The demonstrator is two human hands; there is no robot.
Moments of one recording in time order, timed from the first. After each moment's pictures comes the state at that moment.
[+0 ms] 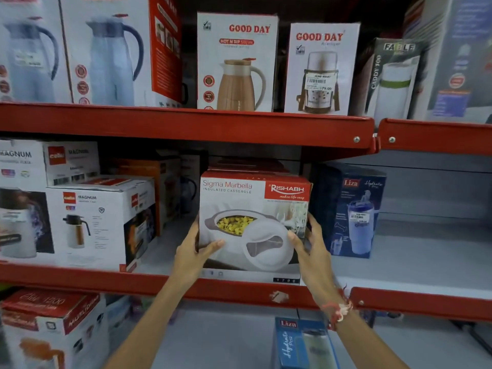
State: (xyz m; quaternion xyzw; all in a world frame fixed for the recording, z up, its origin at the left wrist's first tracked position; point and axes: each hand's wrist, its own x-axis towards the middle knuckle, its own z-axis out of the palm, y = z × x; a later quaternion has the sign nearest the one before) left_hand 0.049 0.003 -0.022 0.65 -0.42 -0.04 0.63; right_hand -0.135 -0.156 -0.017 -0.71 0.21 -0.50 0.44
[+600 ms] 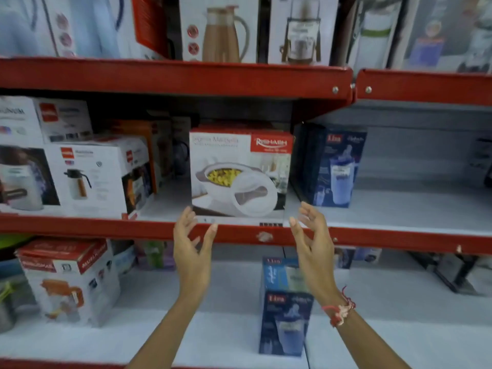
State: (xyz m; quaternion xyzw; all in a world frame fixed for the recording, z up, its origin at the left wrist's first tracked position) left_hand -0.058 0.038 -0.077 0.59 -0.29 0.06 0.75; right_hand -0.215 -0.092 -0.062 -0.71 0.21 -0.54 0.40
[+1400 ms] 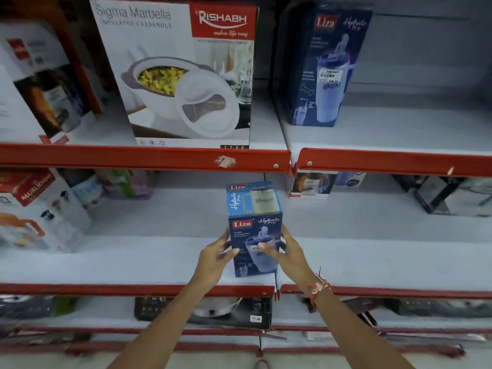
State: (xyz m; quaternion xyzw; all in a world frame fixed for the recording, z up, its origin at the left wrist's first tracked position) left_hand -0.126 -0.012 -0.254 0.70 -0.29 -0.36 0.55; right_hand -0.266 -0.155 -0.267 -0.72 0.32 -0.24 0.56
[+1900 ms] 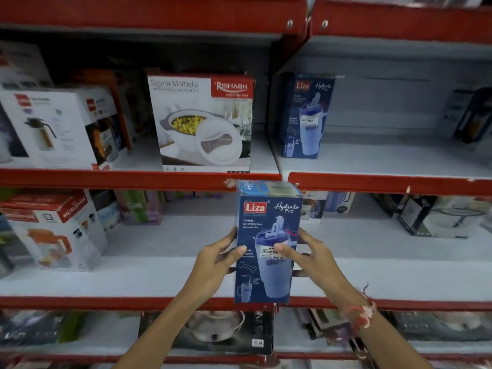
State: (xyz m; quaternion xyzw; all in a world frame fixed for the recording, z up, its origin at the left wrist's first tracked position) left_hand -0.179 0.057 -0.139 0.66 -0.40 -0.29 0.57; right_hand -0.342 -0.091 -0.135 -0.73 0.31 -0.27 0.55
